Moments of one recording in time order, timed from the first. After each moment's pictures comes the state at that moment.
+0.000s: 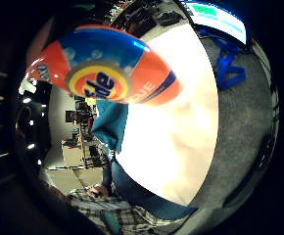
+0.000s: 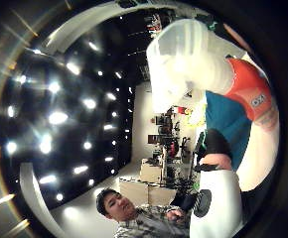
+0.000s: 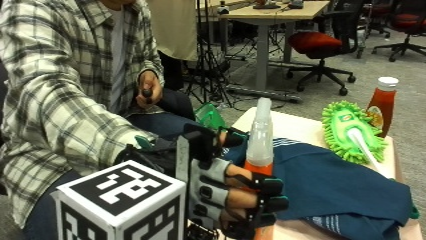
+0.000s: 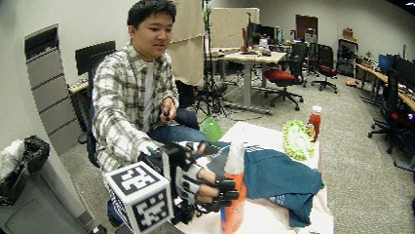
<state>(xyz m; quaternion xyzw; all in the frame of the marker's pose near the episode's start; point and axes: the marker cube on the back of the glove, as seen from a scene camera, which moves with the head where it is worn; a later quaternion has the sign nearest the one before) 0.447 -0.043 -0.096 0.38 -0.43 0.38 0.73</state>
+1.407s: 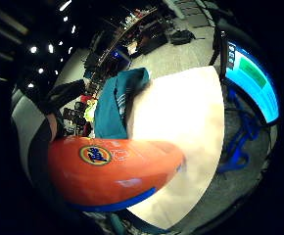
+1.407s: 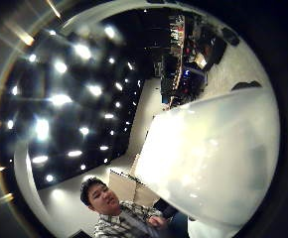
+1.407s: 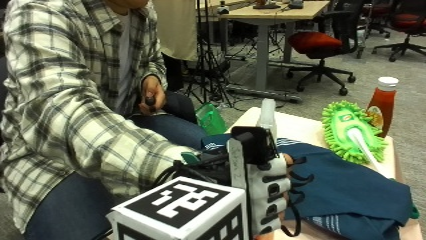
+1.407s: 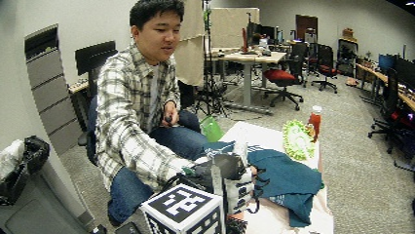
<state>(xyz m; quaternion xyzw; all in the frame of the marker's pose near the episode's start) 0.509 -0.086 -0.111 0.44 -0.37 0.32 0.75</state>
